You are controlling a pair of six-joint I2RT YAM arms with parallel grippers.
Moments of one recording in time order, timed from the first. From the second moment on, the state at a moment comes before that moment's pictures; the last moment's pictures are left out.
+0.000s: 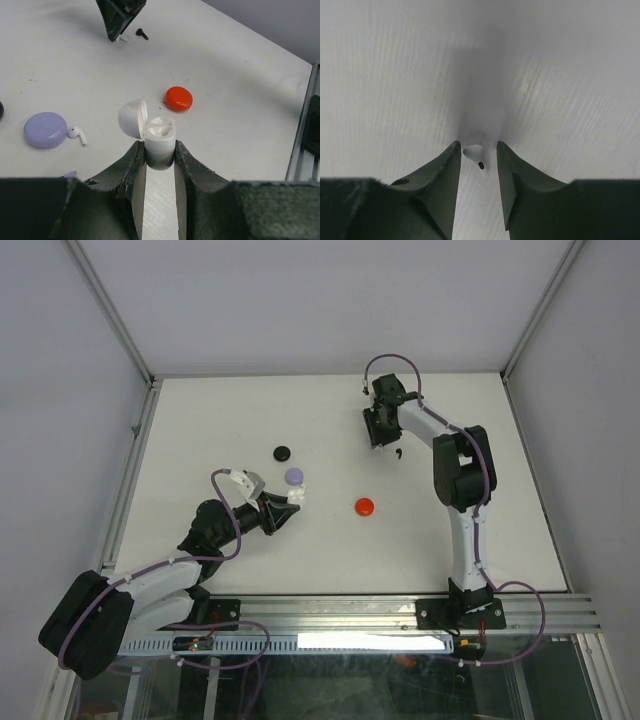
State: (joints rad) left arm -0.54 1.01 0.14 0.84 0.41 -0.23; right arm 0.34 2.21 1.73 -0.62 -0.01 0.02
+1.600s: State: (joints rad) left arm -0.54 1.05 0.09 1.23 0.46 -0.18; right arm 0.78 1.44 1.20 -0.39 0.20 0.18
